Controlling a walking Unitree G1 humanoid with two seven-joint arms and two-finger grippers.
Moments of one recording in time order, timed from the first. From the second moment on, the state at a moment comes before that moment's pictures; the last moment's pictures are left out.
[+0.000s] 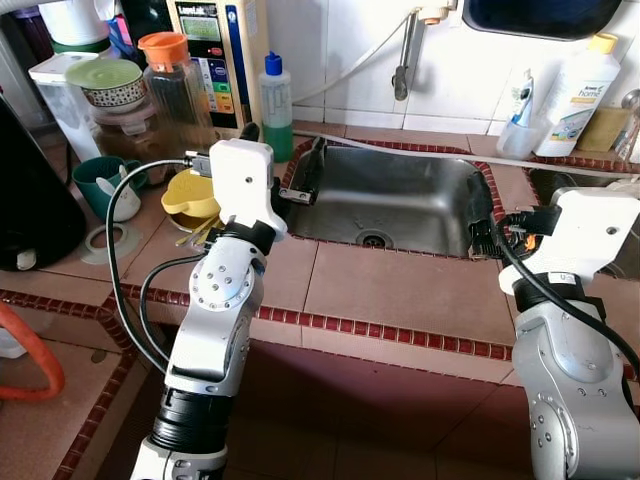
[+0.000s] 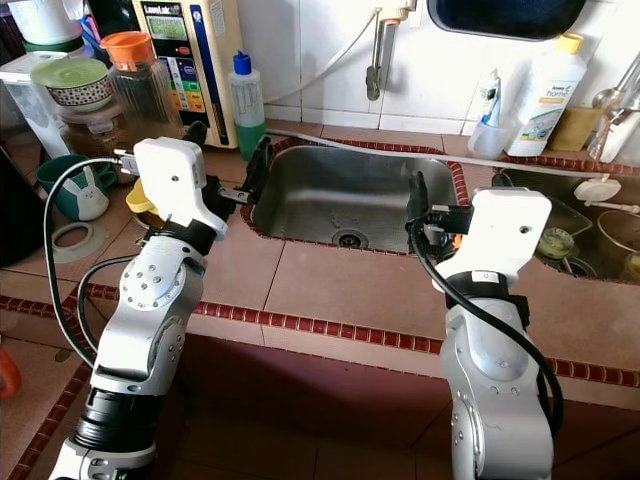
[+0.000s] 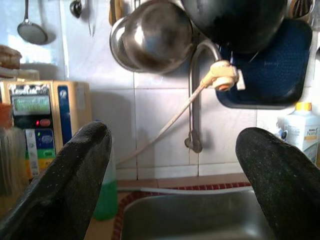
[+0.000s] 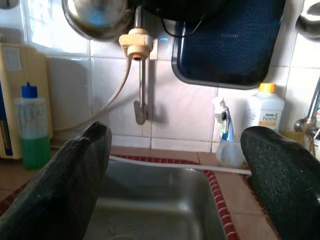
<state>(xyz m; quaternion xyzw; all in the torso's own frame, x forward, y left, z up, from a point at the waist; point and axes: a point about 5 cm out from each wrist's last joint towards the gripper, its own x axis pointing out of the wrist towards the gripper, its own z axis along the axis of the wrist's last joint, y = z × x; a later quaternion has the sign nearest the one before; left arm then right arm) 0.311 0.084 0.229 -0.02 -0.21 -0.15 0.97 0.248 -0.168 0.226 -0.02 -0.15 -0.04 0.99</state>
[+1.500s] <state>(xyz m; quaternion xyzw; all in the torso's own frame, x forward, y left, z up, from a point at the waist) 0.309 0.089 0.228 -0.02 -0.21 -0.14 0.97 0.246 -0.160 0.217 -0.02 -0.13 -0.02 0.99</state>
